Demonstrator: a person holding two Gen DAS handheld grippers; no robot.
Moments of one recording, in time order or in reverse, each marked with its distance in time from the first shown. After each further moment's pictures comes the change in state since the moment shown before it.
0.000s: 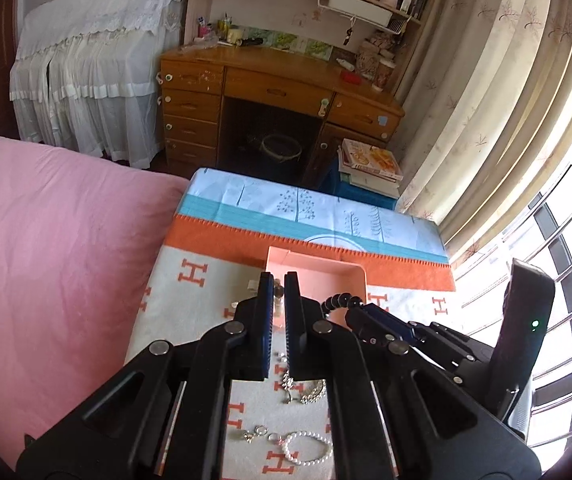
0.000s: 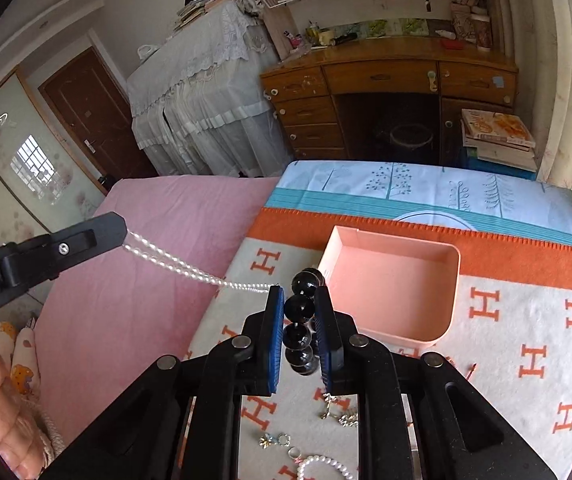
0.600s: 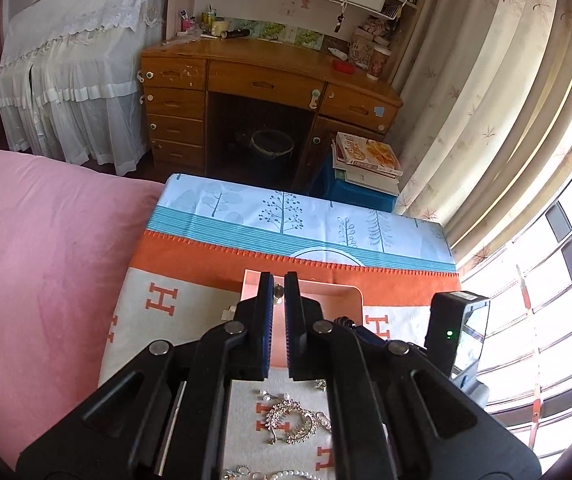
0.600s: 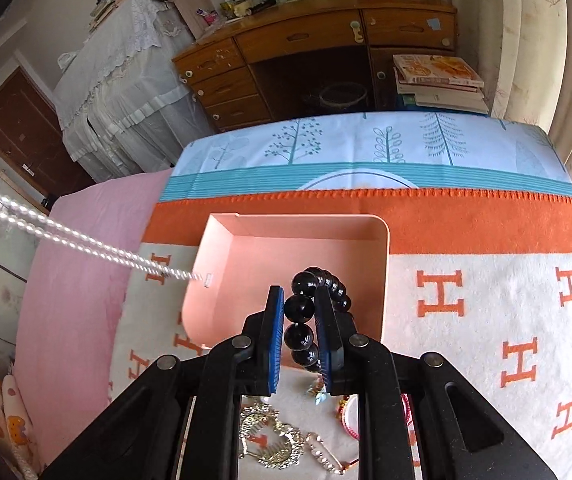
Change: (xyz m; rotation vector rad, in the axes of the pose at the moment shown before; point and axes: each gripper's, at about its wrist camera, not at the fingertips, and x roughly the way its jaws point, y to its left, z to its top) left arm 0.106 -0.032 0.047 0.045 0.053 0.010; right arm 0.110 -0.120 -0.005 0.168 0.121 -0.183
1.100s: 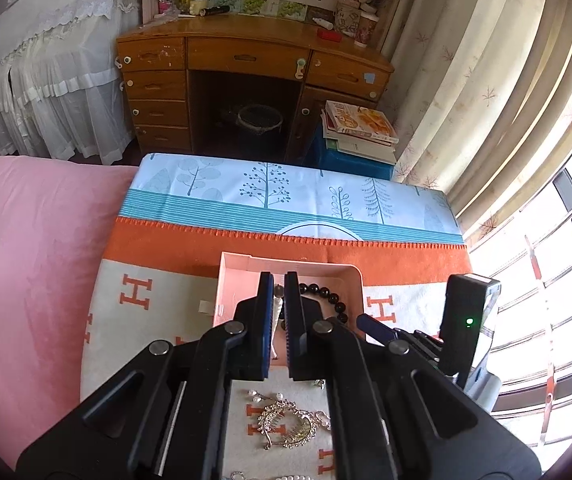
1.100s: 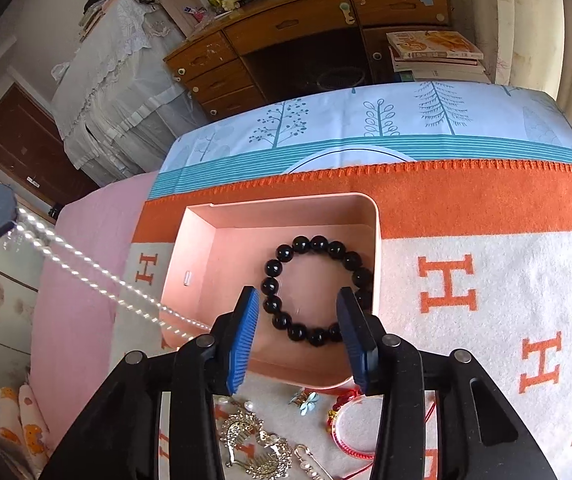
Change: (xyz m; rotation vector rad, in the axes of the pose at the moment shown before) left arm 0.066 -0.020 -0.017 0.067 0.089 -0.012; right arm 0.038 -0.031 -0.007 0.060 0.014 0.061
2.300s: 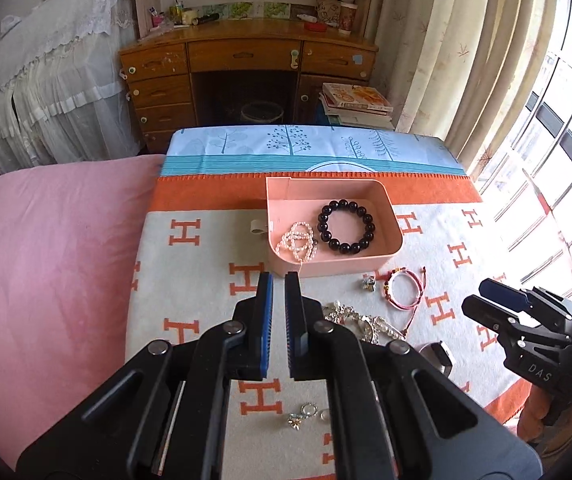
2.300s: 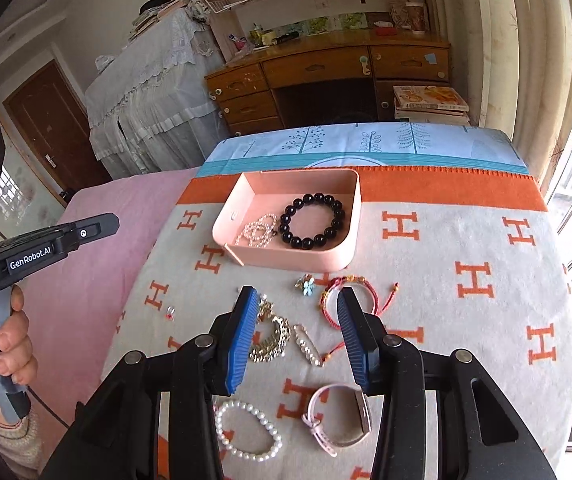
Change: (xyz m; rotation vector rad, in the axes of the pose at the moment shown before) left arm -0.060 0.053 -0.127 0.141 -0.049 0.033; right arm -0.155 0.020 -0.141 -0.153 -0.161 -0.018
